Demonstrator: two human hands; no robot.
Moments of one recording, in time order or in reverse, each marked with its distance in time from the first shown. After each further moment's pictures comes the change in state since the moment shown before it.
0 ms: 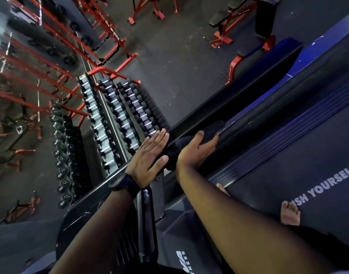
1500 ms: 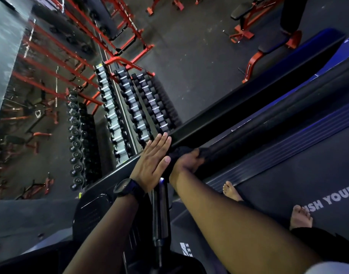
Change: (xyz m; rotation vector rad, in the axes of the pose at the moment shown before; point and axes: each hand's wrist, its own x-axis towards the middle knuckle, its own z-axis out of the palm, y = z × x) left_hand -0.058 -0.013 0.011 -0.031 0.078 -0.171; right_hand -0.048 0.104 0.009 -0.109 0.070 0.346
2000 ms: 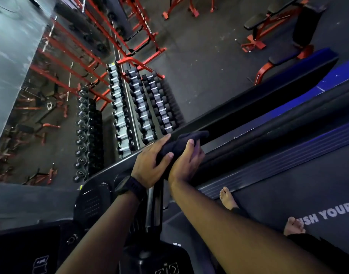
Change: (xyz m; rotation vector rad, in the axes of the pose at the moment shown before) left_hand -0.007 0.047 -0.017 -0.161 0.236 -0.135; right_hand -0.075 -0.081 -0.064 -0.037 -0.413 -0.270
